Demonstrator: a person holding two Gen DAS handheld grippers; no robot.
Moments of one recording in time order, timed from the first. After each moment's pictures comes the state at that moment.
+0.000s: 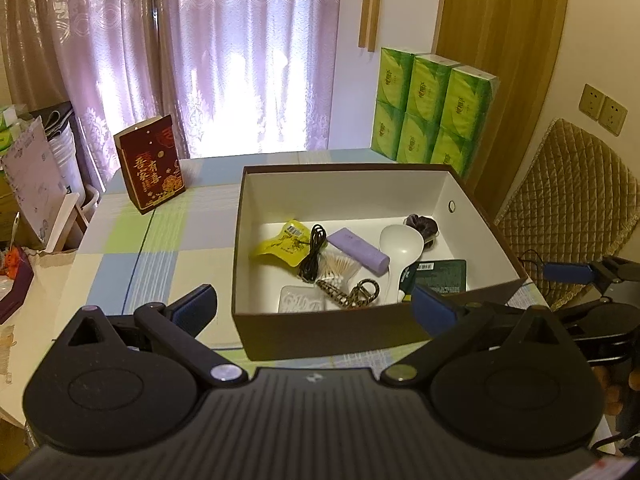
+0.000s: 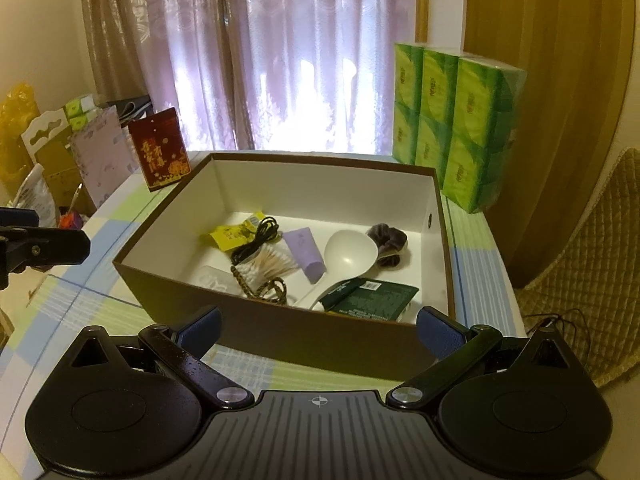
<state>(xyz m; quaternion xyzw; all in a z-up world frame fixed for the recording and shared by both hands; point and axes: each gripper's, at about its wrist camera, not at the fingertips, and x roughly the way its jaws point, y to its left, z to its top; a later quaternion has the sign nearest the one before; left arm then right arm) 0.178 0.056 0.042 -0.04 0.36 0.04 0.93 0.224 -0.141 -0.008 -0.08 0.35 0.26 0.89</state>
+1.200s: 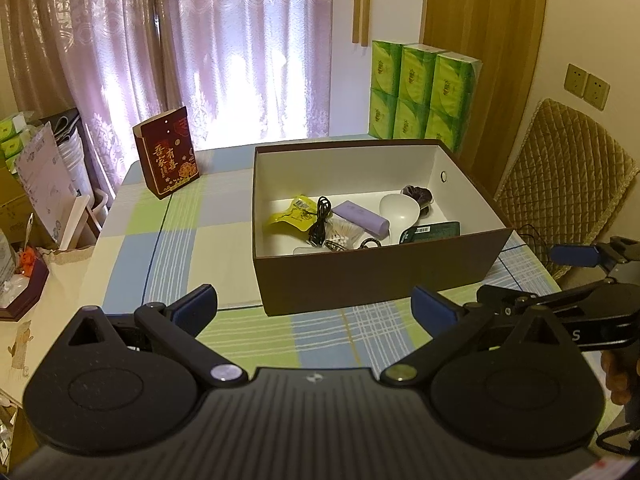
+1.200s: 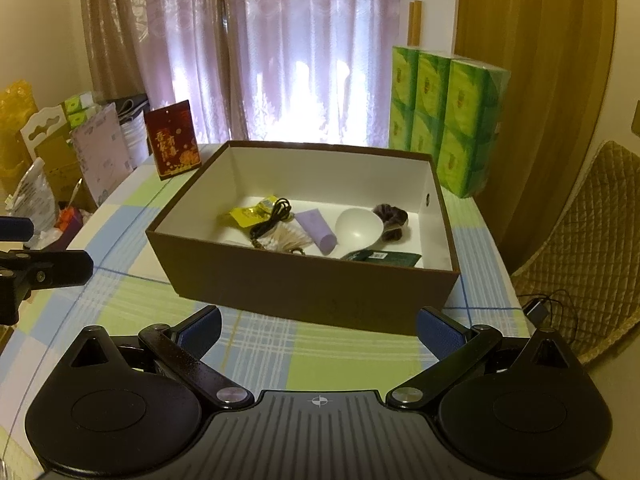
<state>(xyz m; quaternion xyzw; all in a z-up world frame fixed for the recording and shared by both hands) 0.113 0.051 0.040 -0.01 0.36 0.04 0.93 0.159 -0.138 -0.005 -0.08 0.35 0.24 0.90</state>
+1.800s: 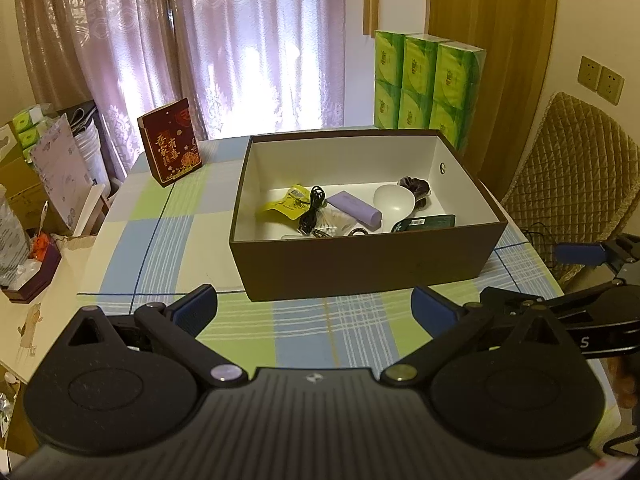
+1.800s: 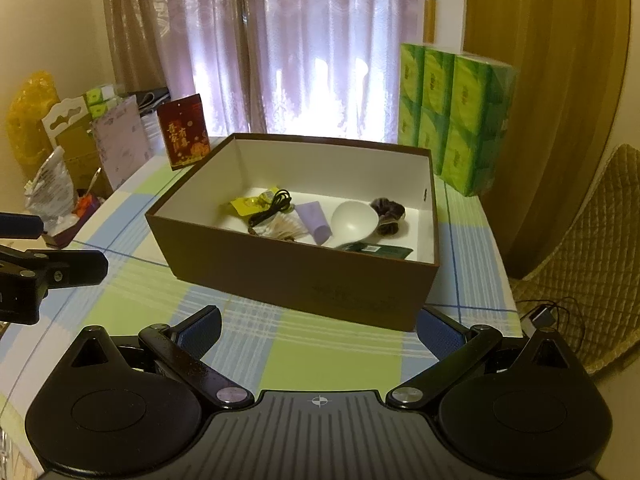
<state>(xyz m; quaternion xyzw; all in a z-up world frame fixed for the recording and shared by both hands) 0.111 0.001 0.035 -0.01 0.37 0.08 0.93 0.165 -0.180 -0.008 -0.09 0.35 0.28 0.89</state>
